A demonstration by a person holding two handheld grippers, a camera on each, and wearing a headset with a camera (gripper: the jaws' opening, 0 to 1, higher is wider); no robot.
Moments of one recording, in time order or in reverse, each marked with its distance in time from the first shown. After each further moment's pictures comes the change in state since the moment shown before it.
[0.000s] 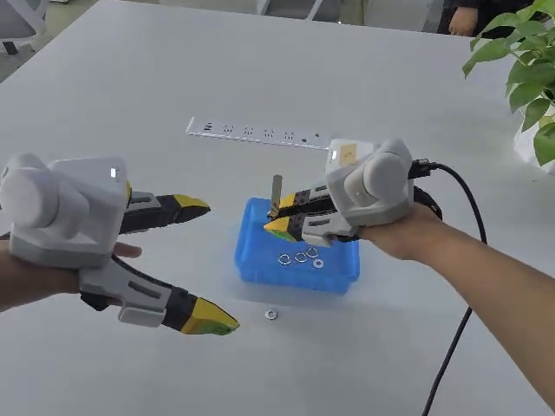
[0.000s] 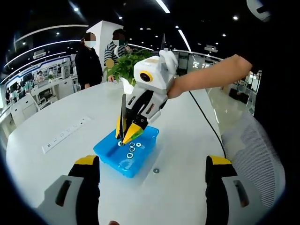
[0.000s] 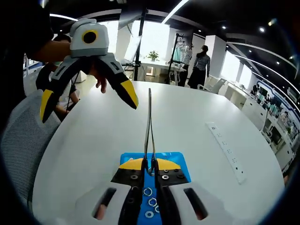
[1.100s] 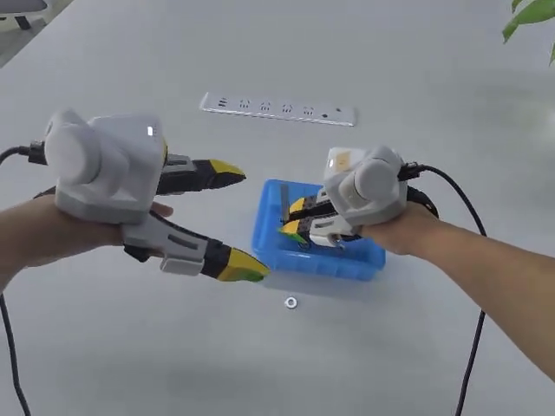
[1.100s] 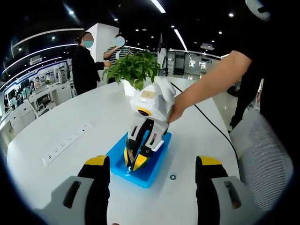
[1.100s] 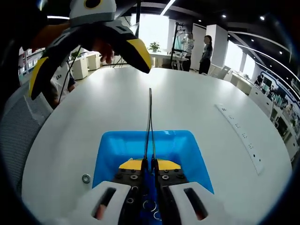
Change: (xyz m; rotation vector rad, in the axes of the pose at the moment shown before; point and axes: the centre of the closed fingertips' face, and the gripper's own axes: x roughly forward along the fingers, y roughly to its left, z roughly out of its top) left arm 0.023 0.036 0.009 0.053 -0.013 -0.015; right arm 0.047 0.000 -0.048 0.048 0.066 0.051
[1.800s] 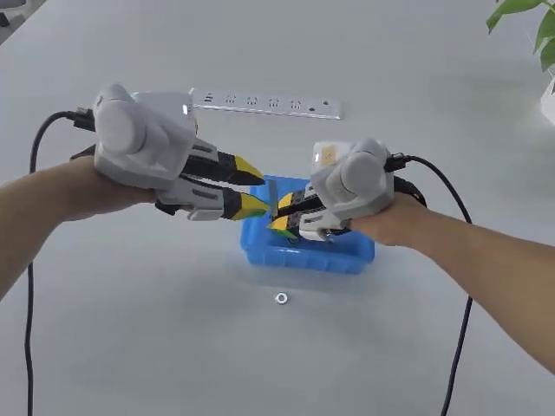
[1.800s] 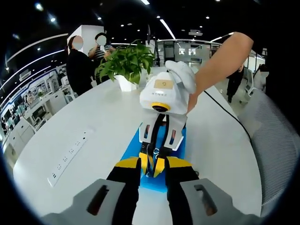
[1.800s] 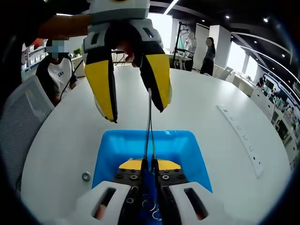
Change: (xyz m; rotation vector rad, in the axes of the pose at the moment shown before) left arm 0.037 0.036 -0.004 0.147 0.082 -0.044; right arm -0.001 -0.001 0.000 -0.027 0.013 0.014
